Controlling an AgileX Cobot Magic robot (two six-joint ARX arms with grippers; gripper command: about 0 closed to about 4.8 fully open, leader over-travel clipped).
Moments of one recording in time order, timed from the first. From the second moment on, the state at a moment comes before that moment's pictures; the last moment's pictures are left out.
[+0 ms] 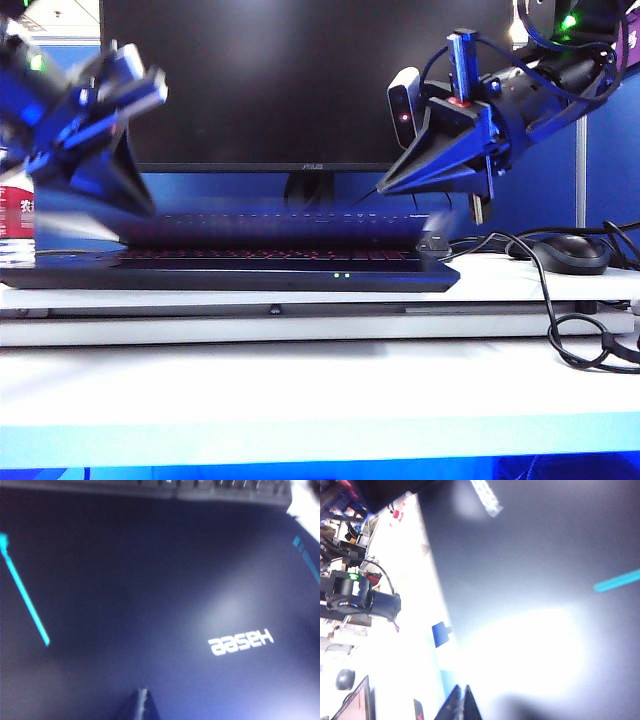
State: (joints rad) left arm -0.33 1.28 0.75 -0.06 0.20 -0.22; right arm 0.25 1.85 1.42 -0.97 -1.09 -0.42
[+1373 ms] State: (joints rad) left arm -0.33 0.24 0.73 -0.40 0.05 -0.10; right arm 0.25 0.84 1.35 -0.78 -0.54 -0.24
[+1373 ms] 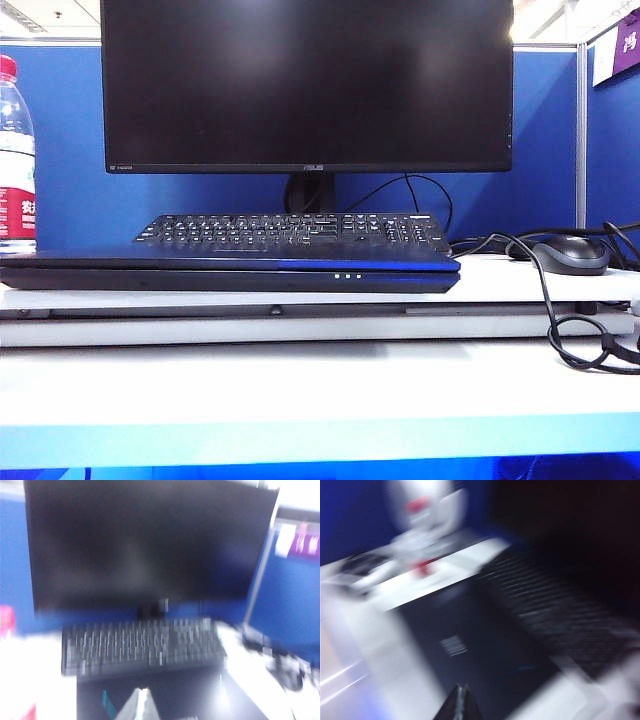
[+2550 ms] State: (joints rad) left arm -0.33 0.24 0.48 -0.30 0.20 -0.36; right arm 0.25 0.00 0.63 -0.52 -0.16 0.10
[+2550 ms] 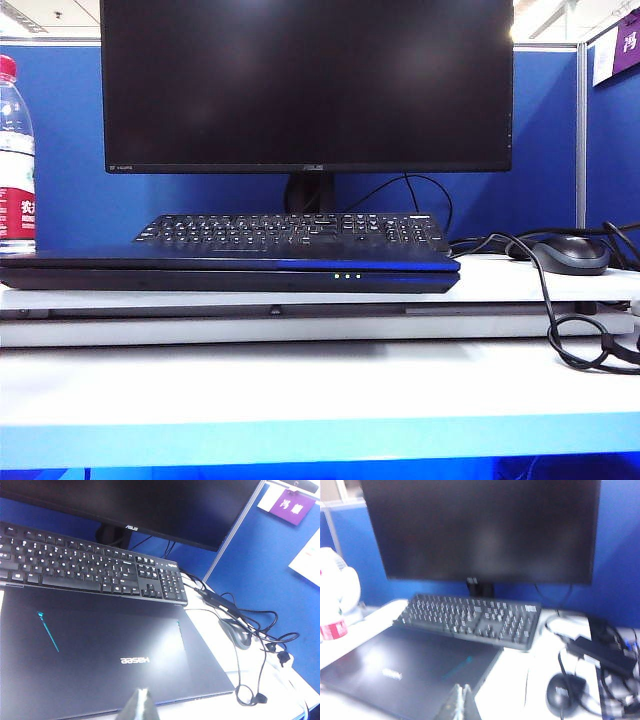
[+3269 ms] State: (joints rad) left arm -0.32 0.24 0.46 -0.32 0.08 -0.23; right arm 0.25 0.00 0.63 -0.57 -0.16 0.10
